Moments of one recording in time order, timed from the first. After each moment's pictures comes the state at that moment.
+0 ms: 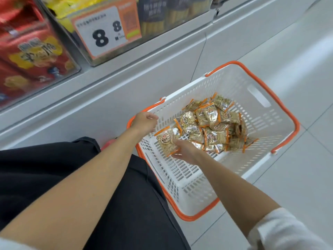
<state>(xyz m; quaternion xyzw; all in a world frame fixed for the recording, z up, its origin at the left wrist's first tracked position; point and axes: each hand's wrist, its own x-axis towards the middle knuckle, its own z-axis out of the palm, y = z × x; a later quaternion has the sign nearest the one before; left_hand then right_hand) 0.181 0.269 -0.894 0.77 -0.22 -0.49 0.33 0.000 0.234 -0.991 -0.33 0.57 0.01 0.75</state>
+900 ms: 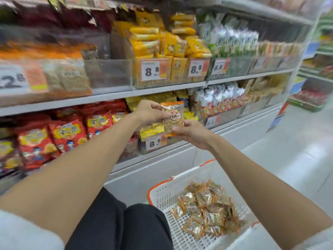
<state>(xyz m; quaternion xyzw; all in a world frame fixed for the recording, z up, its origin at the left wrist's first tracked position) 0.221 0.308 -0.510 0.66 -0.42 -0.31 0.54 0.069 0.202 -0.567 -0.65 0.25 -0.18 0.69</state>
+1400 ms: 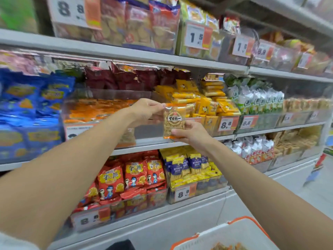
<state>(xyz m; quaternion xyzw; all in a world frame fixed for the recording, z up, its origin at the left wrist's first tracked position) 0.343 0.363 -0.367 0.64 -0.45 -0.28 0.56 0.194 0.249 -0.422 -0.72 0.20 -0.27 0.61</state>
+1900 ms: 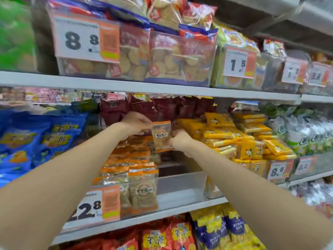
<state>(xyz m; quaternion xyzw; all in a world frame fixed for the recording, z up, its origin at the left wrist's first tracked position) 0.531 0.320 -0.327 0.77 -0.40 -0.07 0.49 0.406 0.197 -0.364 -0.86 0.22 -0.22 0.39</state>
